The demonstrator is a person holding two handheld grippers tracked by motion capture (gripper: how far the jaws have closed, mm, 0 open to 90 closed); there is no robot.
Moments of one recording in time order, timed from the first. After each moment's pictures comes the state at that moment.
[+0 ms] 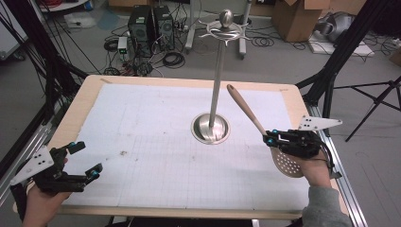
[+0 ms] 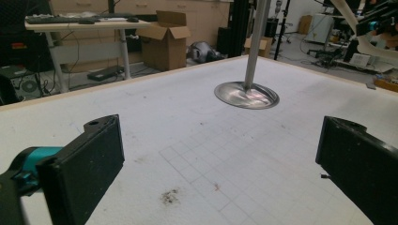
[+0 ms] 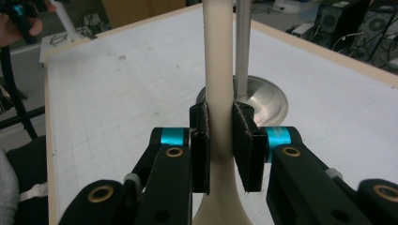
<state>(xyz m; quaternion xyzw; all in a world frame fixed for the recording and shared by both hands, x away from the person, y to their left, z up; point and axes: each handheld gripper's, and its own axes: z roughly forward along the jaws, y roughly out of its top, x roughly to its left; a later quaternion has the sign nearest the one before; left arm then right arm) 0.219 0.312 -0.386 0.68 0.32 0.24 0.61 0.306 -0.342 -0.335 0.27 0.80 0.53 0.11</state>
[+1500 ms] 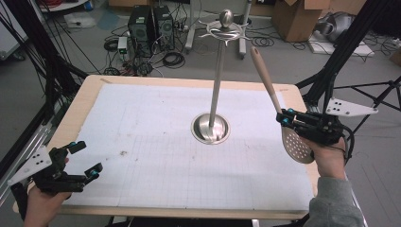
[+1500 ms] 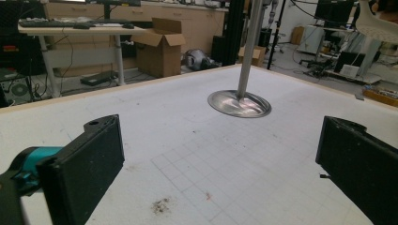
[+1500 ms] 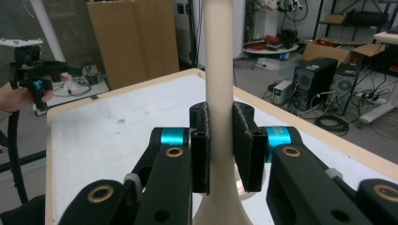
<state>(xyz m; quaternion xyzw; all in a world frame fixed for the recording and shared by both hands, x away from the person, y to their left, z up) 0.219 0.311 -0.385 0.67 0.31 0.23 0.63 0.301 -0.354 -0.273 0.25 0.74 0.60 0.16</state>
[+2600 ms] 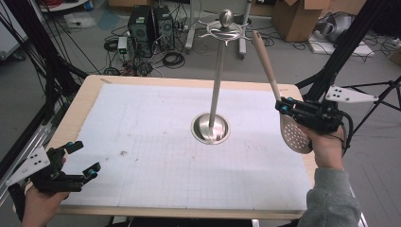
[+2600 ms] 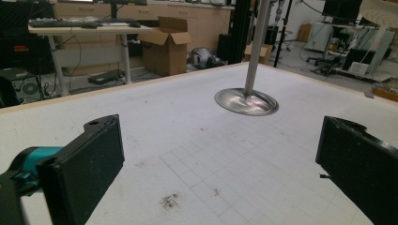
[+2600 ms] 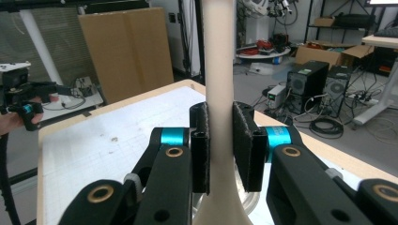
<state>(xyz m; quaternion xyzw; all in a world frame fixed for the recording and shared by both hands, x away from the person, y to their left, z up) 0.218 0.315 -0.385 0.68 0.32 0.24 0.62 0.316 -0.347 -0.255 0.28 0.72 0.61 0.16</state>
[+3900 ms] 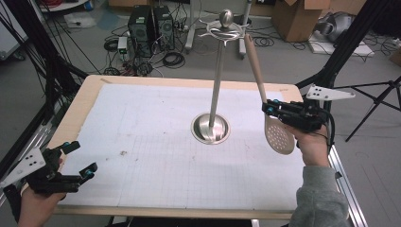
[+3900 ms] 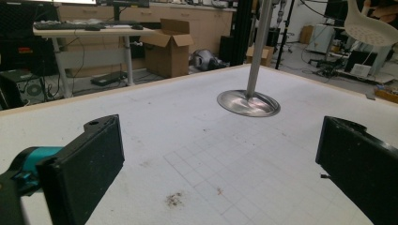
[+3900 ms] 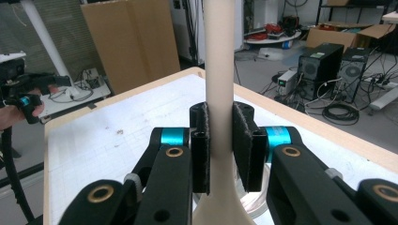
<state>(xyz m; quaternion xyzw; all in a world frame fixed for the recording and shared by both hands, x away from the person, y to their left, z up) 0.215 0.321 -0.383 0.67 0.32 0.25 0.62 0.331 -0.321 -0.268 0.28 0.74 0.60 0.14</state>
